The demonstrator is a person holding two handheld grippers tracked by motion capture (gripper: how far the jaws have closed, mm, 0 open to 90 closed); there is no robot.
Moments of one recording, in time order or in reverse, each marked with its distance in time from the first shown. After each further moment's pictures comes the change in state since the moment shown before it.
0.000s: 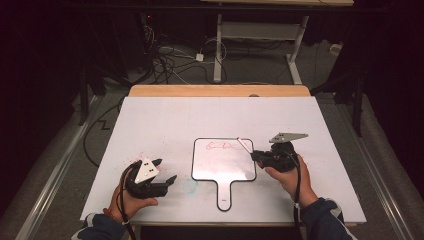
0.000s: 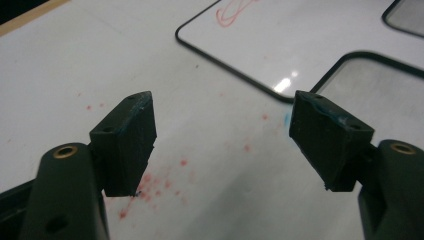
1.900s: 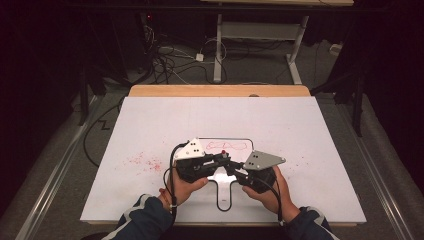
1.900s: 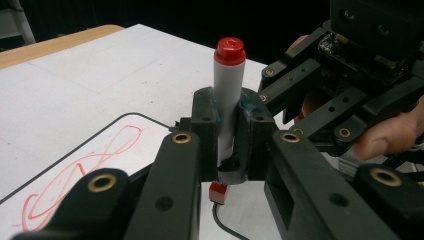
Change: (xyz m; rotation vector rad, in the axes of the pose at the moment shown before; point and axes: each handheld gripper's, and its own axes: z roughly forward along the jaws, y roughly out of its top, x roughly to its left) left arm -0.052 0.105 0.051 -0.276 -0.437 -0.065; right arm 0.087 -0.002 0.009 -0.182 0.059 -0.344
